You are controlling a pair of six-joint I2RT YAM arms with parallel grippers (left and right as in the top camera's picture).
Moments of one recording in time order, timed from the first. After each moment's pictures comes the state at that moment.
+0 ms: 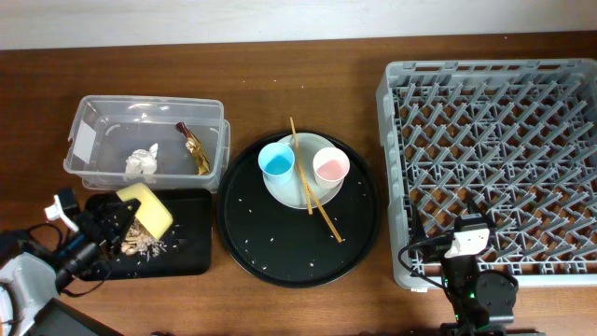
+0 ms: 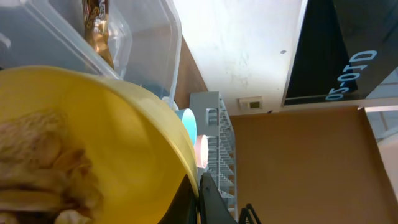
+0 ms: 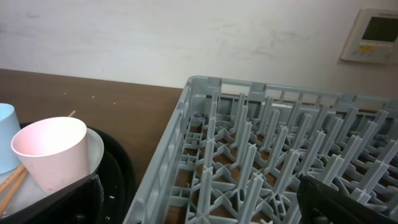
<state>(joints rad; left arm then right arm) 0.89 1.48 0.83 -0.96 1.35 0.24 -0.01 0.01 0.01 -0.07 -0.10 -0.08</state>
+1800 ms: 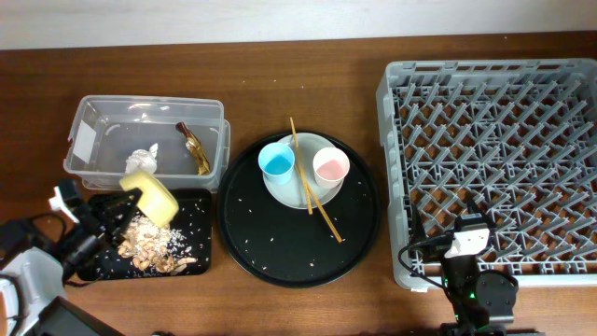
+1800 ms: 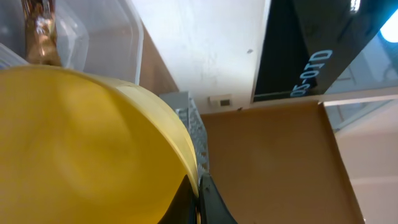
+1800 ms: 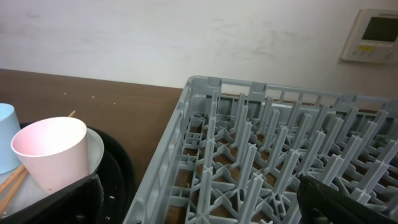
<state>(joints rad) 0.82 1.47 0.82 -0.85 1.47 0.09 -0.01 0.01 0.01 -0.07 -0.10 -0.08</state>
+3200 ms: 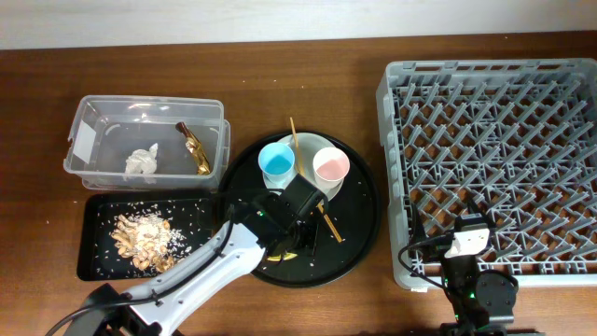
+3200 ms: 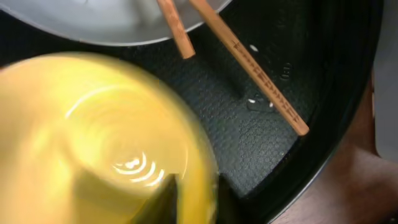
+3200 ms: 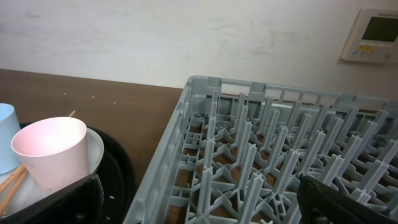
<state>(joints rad) -0.76 1.52 0.95 -0.65 0.06 -0.53 -0.01 0.01 0.01 -0.07 -0.10 -0.08</state>
